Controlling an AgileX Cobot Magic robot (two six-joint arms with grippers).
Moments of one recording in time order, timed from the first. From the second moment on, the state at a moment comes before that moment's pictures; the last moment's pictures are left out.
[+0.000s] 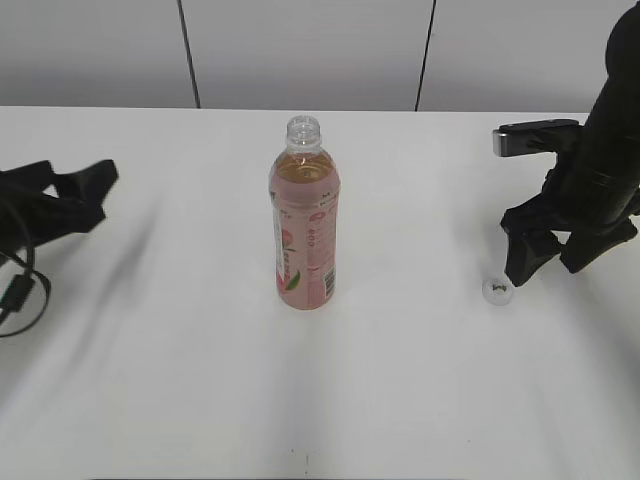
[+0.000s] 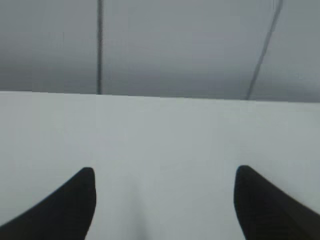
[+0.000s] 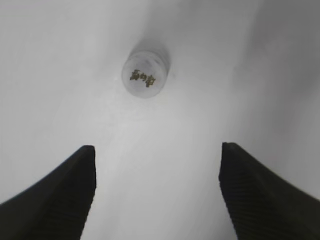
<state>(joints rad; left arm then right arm) -0.15 1.82 -0.37 0.25 -1.21 -0.24 0.16 1.90 -1.22 0.13 0.97 -0.30</state>
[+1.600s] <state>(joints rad) -0.08 0.95 -0.51 0.09 0.45 -0.51 0.16 1.40 -1.00 0.17 1.18 -0.18</state>
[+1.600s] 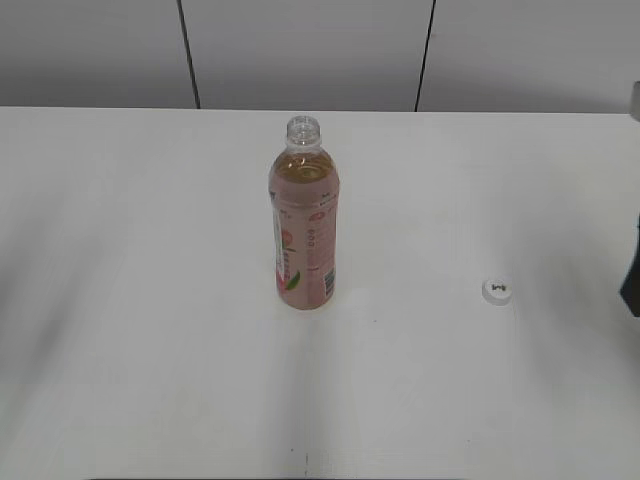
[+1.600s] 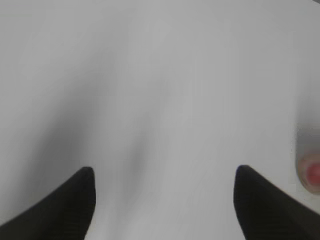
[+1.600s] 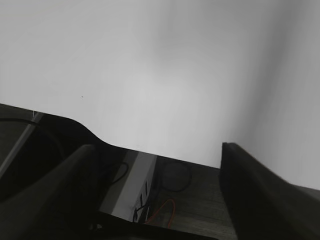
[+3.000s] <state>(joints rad) -0.11 0.04 -0.56 0.02 1.02 -0.07 0.16 0.02 -0.52 -0.02 1.11 -0.06</state>
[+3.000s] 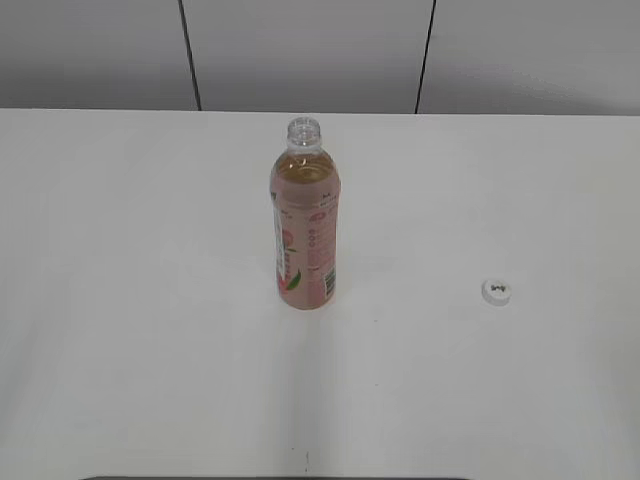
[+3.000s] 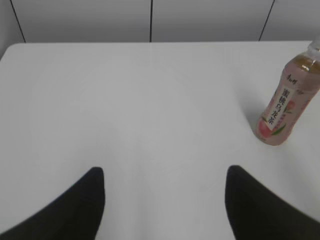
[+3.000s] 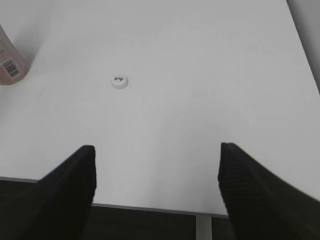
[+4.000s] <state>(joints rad) -0.10 -0.01 -0.56 0.02 1.03 -0.06 0.15 -0.01 -0.51 -0.02 1.10 -0.06</state>
